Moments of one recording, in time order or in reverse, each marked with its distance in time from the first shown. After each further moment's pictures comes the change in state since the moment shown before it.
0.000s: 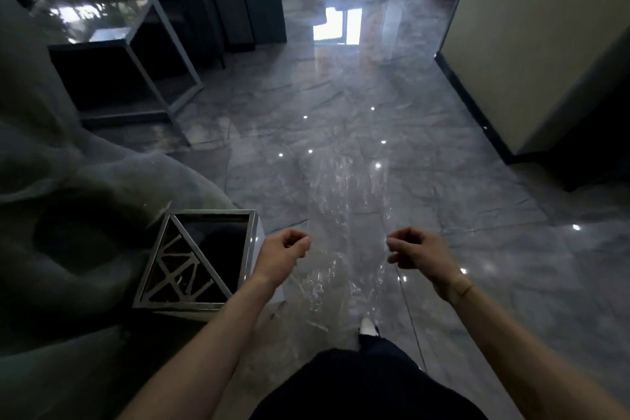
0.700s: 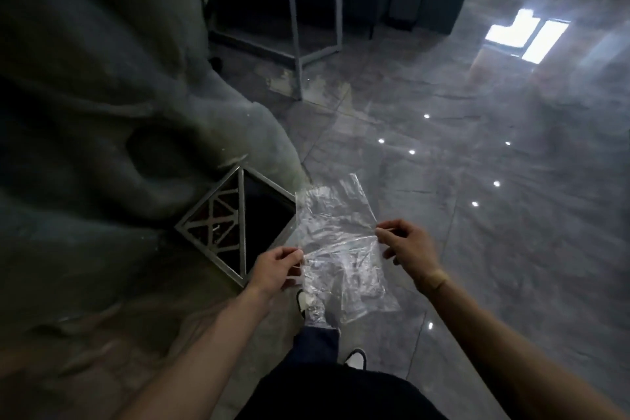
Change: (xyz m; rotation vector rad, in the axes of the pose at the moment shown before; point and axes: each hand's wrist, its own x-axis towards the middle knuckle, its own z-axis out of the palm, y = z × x) left_hand 0.025 -0.012 0.003 -0.521 0.538 -0.428; right_hand 0.170 -0.083 0.077 -0.338 -0.403 -0.139
